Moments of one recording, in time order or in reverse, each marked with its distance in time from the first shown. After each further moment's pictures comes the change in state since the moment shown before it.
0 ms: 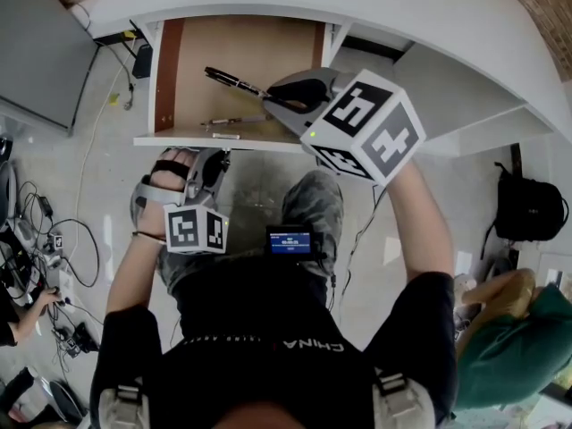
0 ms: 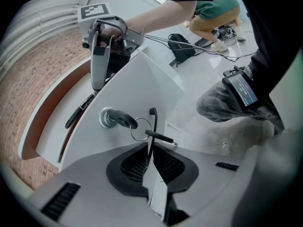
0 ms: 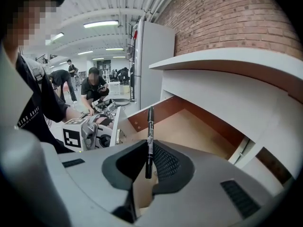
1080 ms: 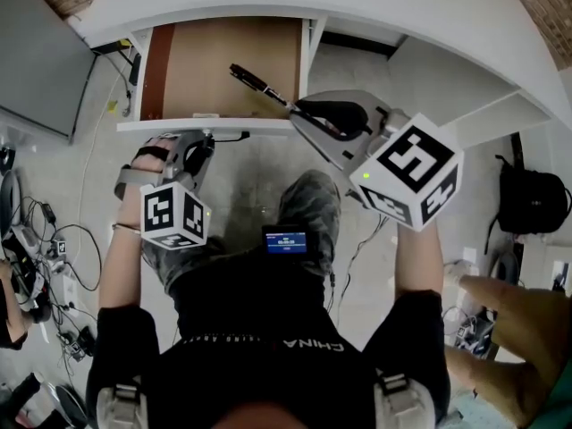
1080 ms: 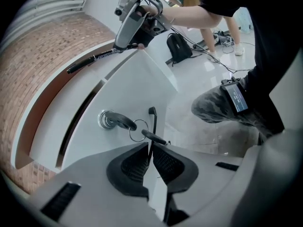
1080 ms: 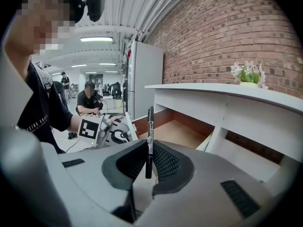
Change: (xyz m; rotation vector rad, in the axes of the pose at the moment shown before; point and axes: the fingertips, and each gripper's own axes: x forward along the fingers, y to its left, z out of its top) left arm -0.009 0.026 0.003 -0.034 0.050 -0.138; right arm -0.078 0.010 -0.014 0.068 -0.194 -0.087
